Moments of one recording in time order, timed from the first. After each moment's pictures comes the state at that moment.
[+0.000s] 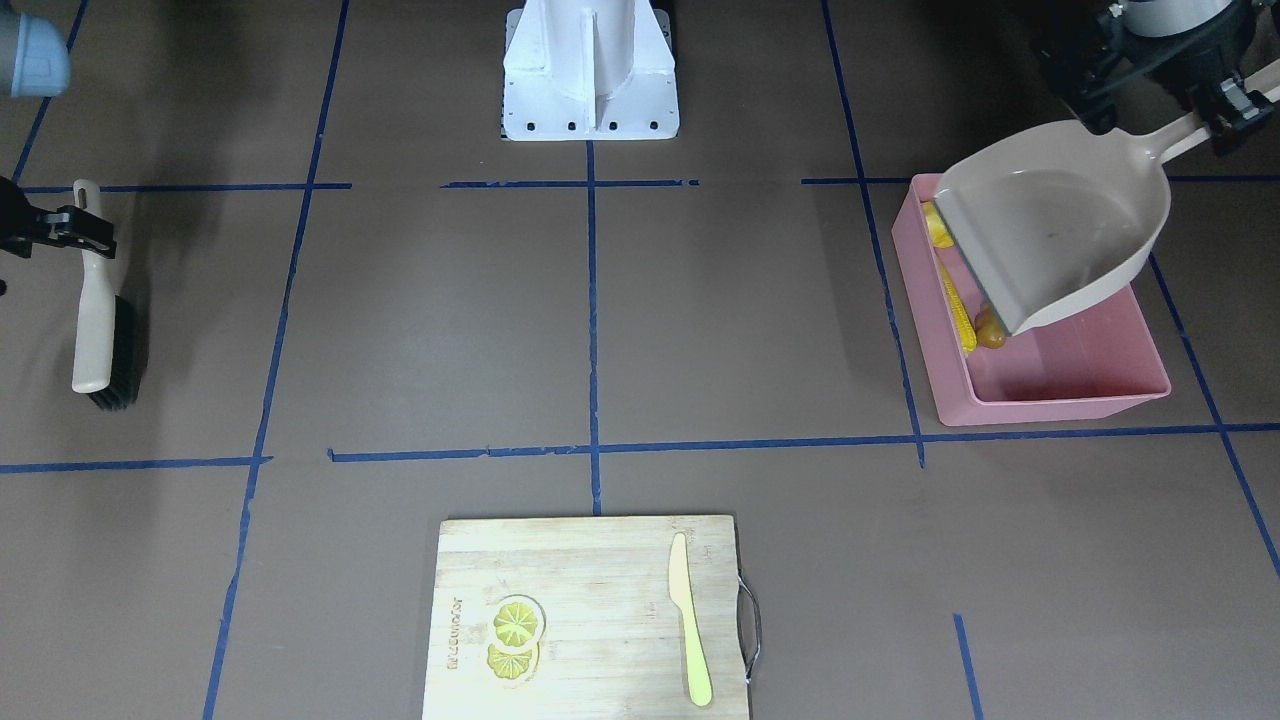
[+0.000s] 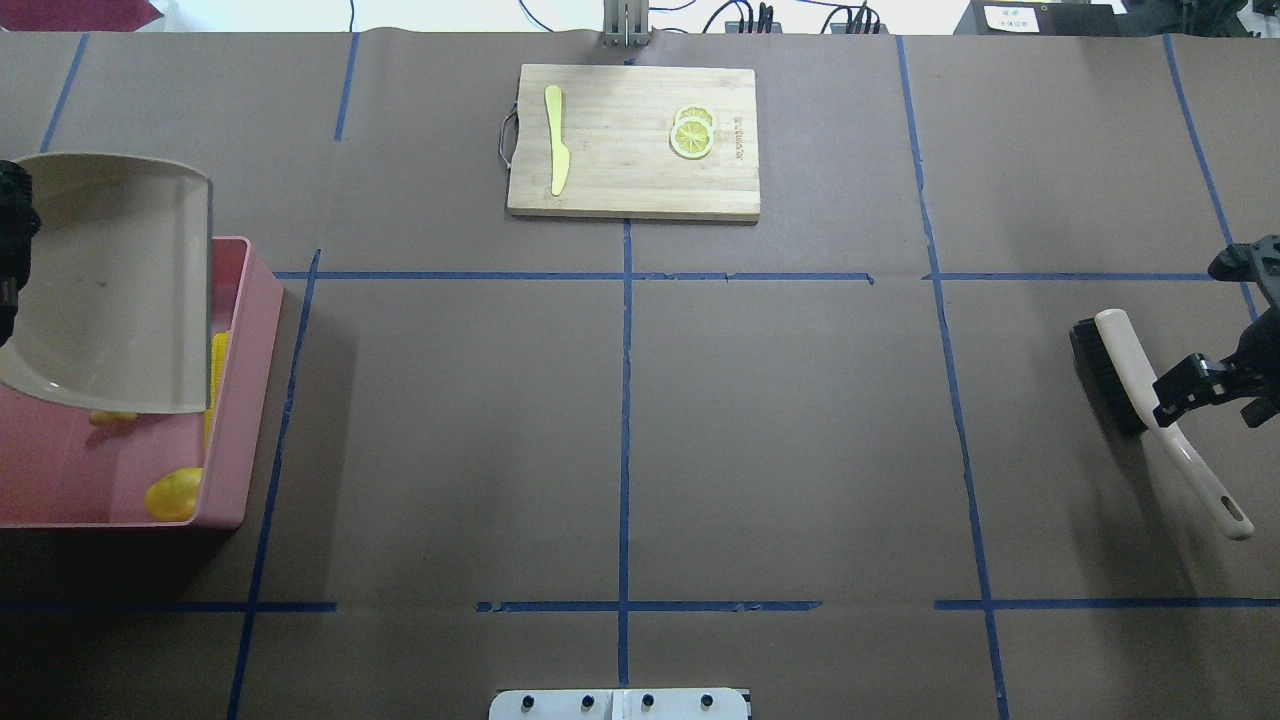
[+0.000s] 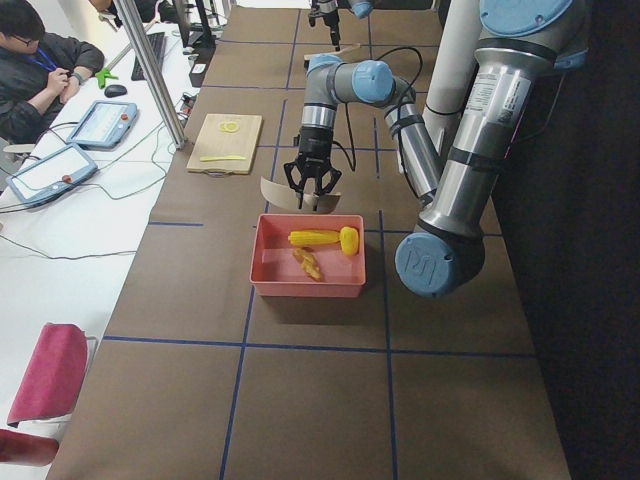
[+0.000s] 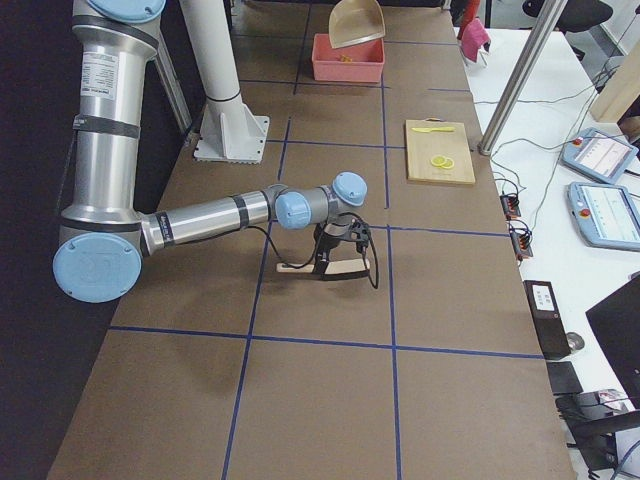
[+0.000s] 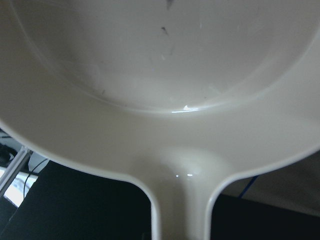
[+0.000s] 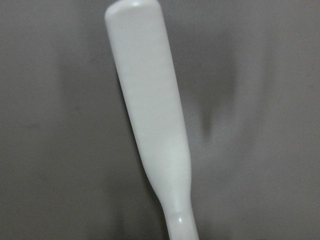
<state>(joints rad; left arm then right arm) -0.92 -1.90 -2.35 -0.60 -1.57 0.65 1.07 -1.69 1.91 -1.60 2.33 0.52</state>
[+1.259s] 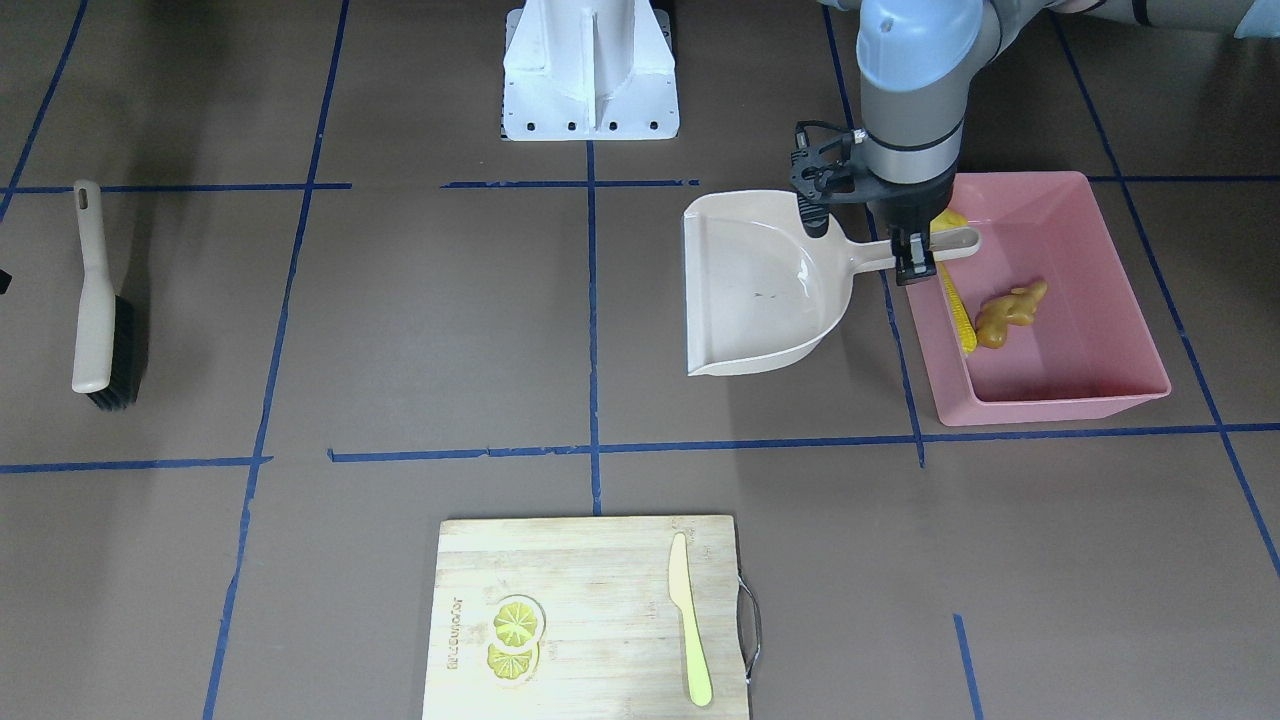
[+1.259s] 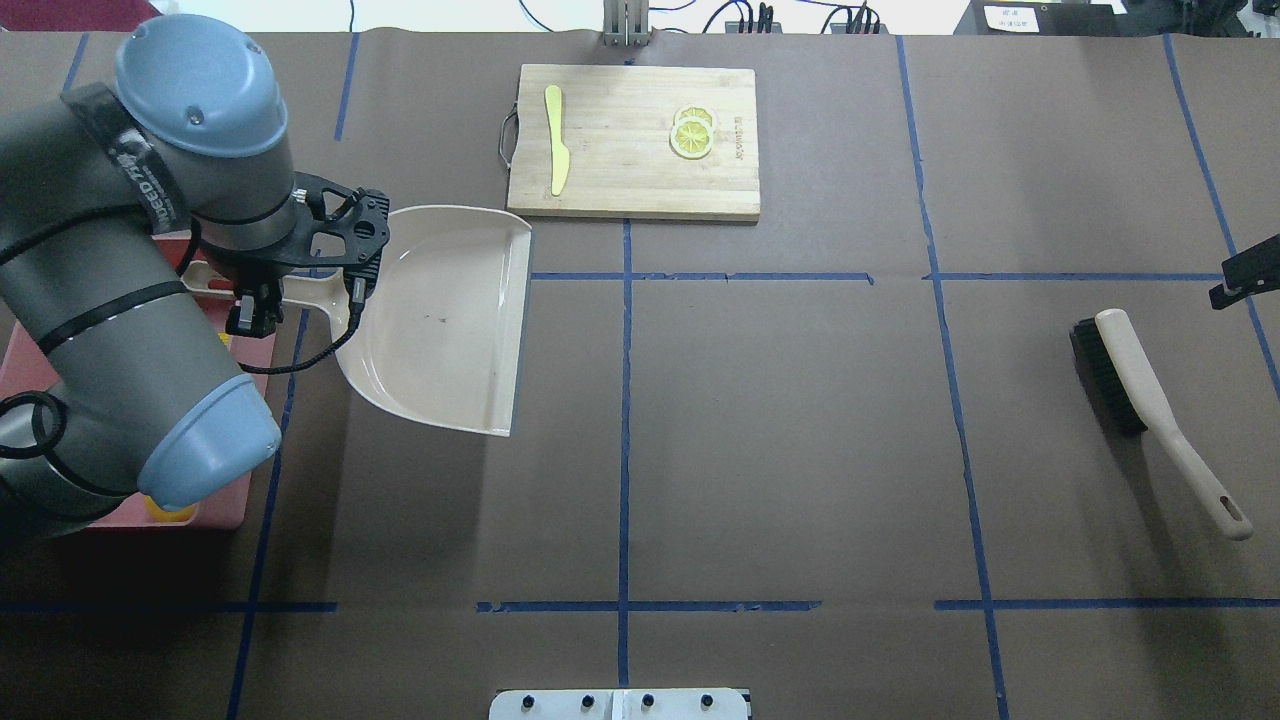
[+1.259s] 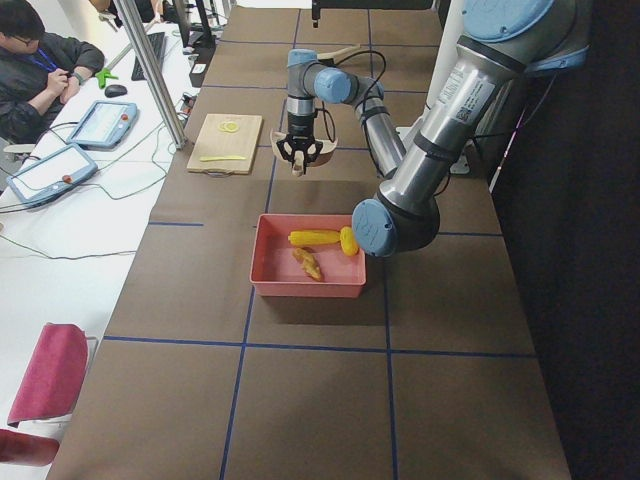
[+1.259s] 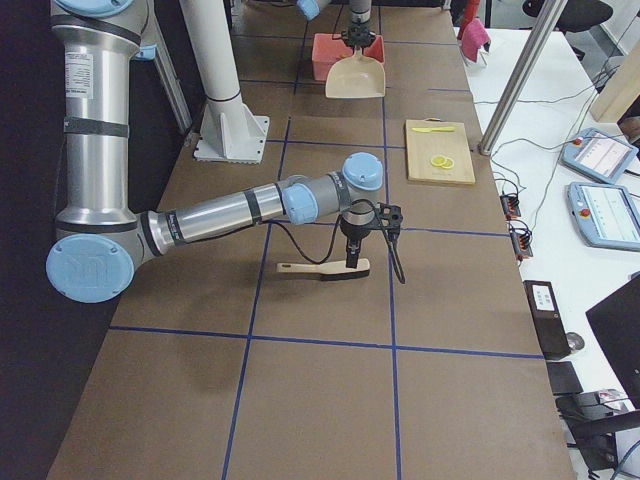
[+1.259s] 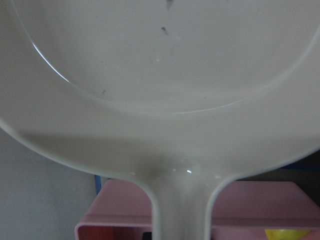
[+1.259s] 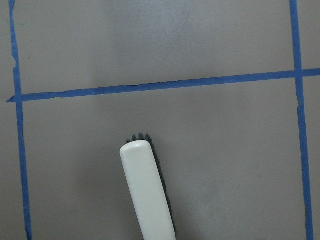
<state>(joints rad) -0.75 -2.14 -1.95 -1.01 -1.88 0.72 1.26 -1.63 1.91 -1.52 2.32 0.53</state>
